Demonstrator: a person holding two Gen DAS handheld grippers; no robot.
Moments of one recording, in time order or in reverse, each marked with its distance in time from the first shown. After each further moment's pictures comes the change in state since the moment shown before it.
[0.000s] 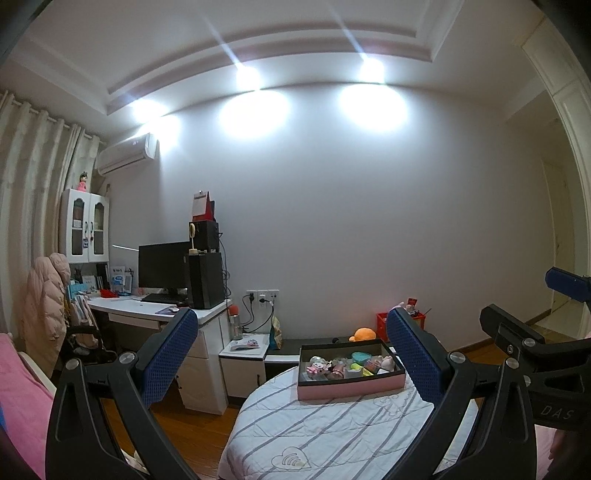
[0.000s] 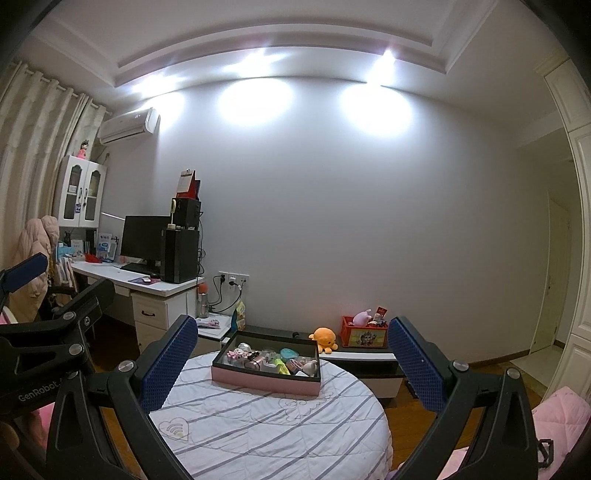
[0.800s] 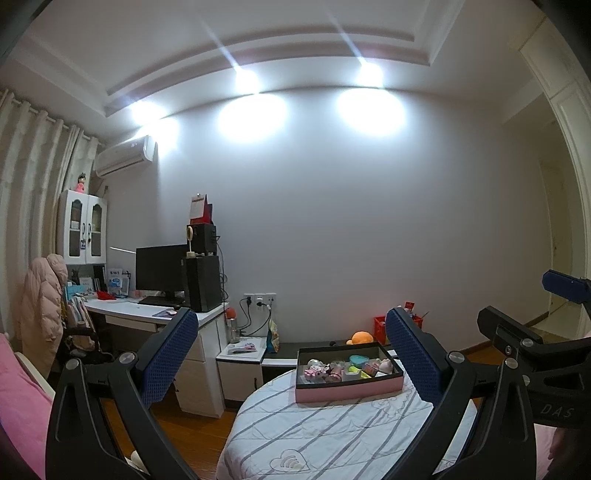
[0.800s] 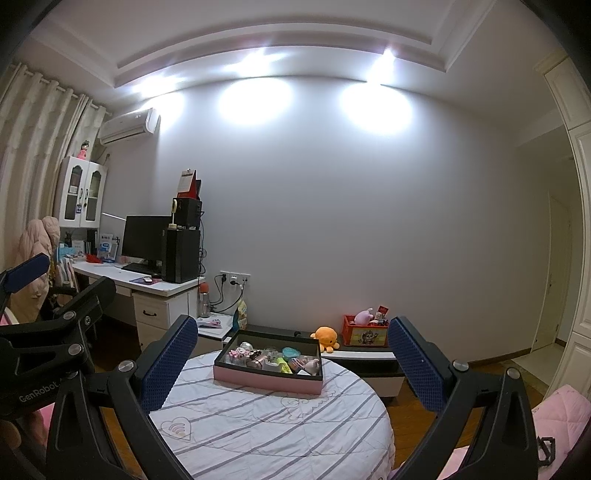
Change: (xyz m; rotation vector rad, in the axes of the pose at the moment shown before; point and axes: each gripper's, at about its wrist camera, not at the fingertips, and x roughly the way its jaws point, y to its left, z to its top) left arm -0.004 0.005 0.001 -0.001 -0.018 -0.014; right arm -0.002 -0.005 0.000 0.005 0.000 0.006
